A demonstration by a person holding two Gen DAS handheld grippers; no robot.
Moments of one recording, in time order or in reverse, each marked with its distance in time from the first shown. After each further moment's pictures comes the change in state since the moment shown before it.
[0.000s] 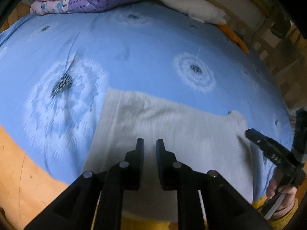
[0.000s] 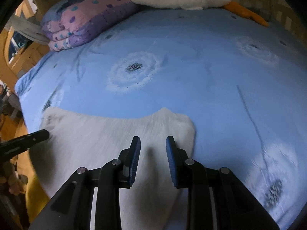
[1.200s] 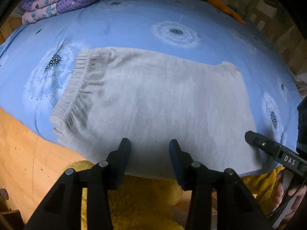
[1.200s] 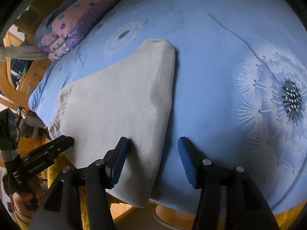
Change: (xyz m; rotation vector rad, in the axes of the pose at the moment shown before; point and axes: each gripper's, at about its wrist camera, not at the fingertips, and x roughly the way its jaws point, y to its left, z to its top) left arm 0.005 -0.056 -0.065 0.126 0.078 0.091; right arm -0.005 -0.027 -0.082 0.256 0.137 0.157
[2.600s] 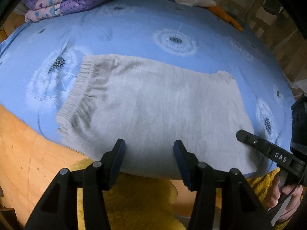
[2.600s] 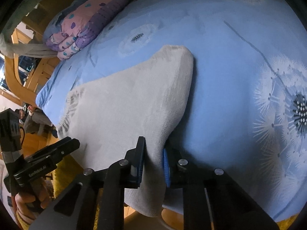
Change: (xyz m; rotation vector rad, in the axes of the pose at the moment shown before) left arm -0.017 0.008 -0.001 -0.031 -0.042 -0.017; right arm 0.000 0.017 0.009 -0.040 -0.024 0.051
